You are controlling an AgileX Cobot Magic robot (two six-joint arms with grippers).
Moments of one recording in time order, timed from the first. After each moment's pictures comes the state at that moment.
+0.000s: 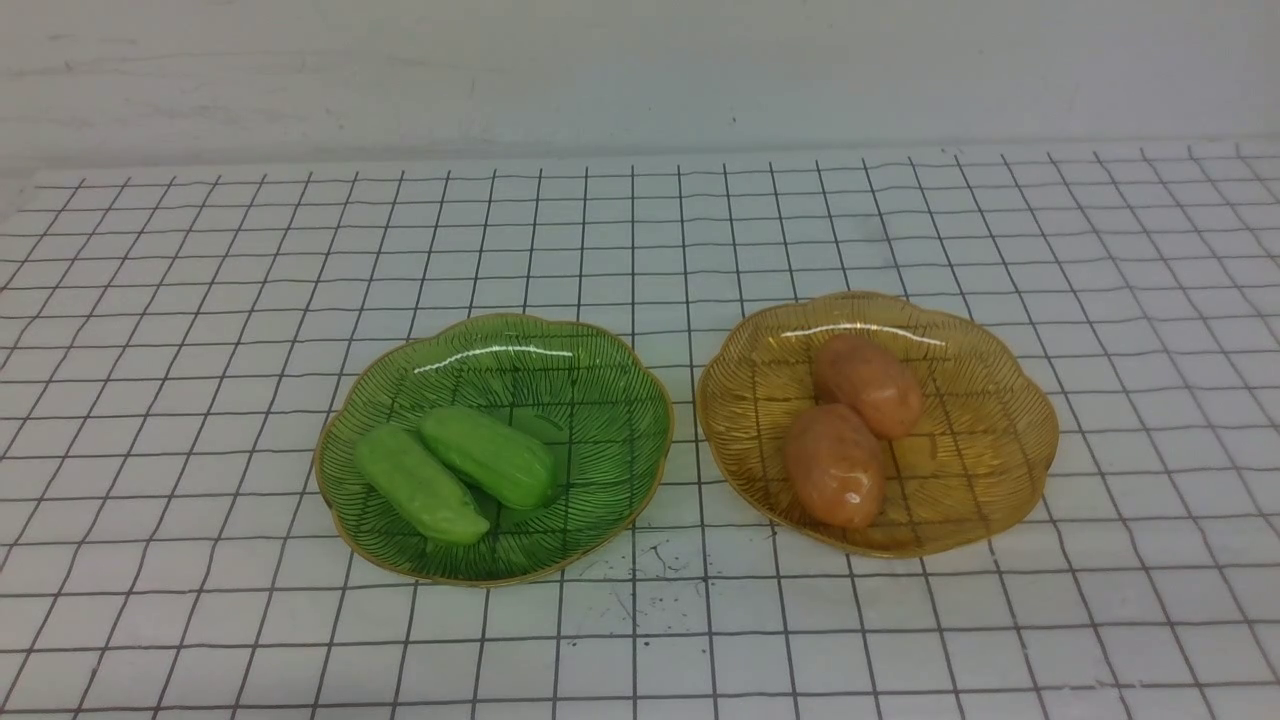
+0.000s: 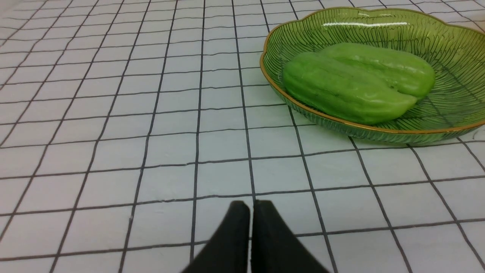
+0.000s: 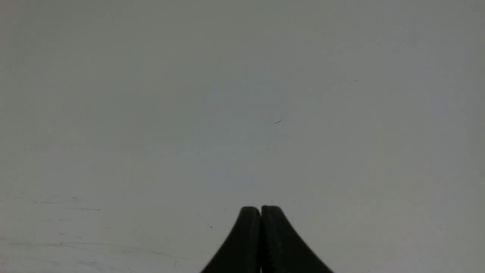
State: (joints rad) right arm 0.21 -0.02 -0.43 0.26 0.24 -0.21; left arm -0.04 -0.01 0.02 -0.02 0.39 0.04
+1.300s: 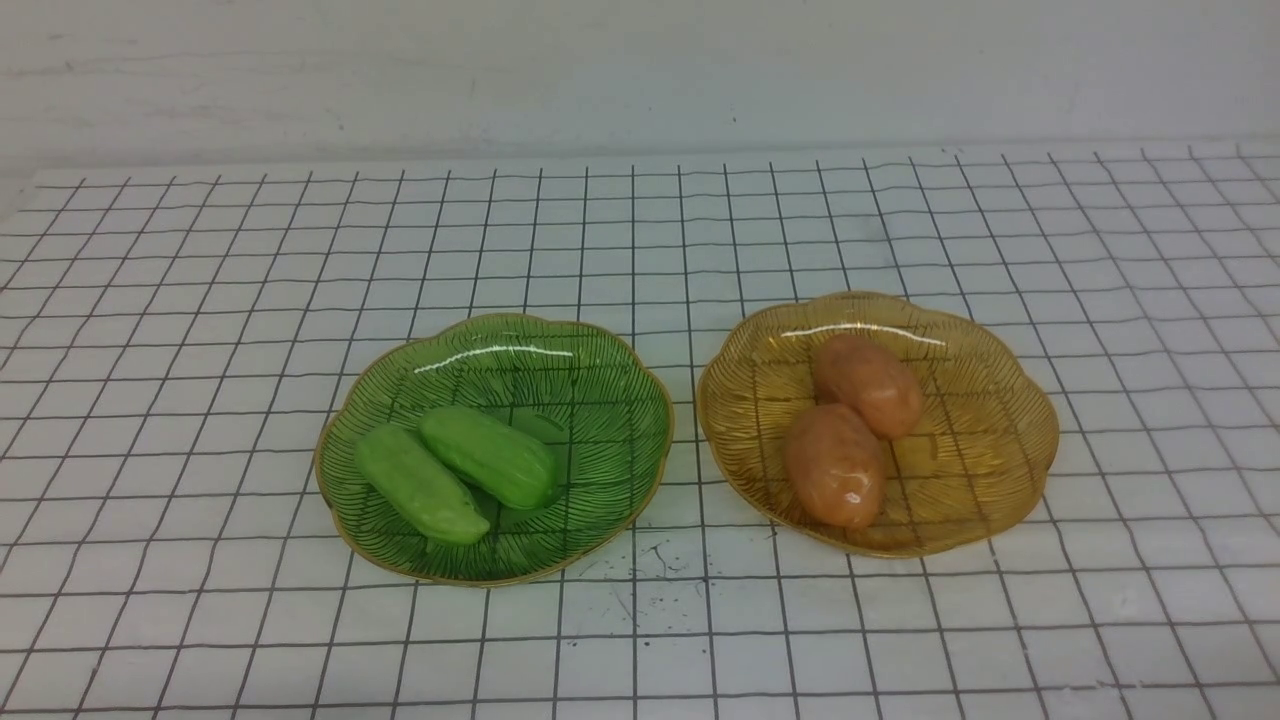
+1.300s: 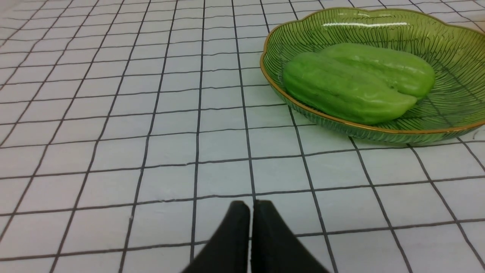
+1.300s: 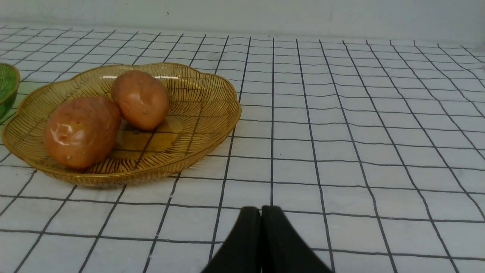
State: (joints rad) right arm 0.02 -0.02 0.02 0.04 0.38 -0.07; left arm -0.04 -0.01 0.02 -0.02 0.39 0.04
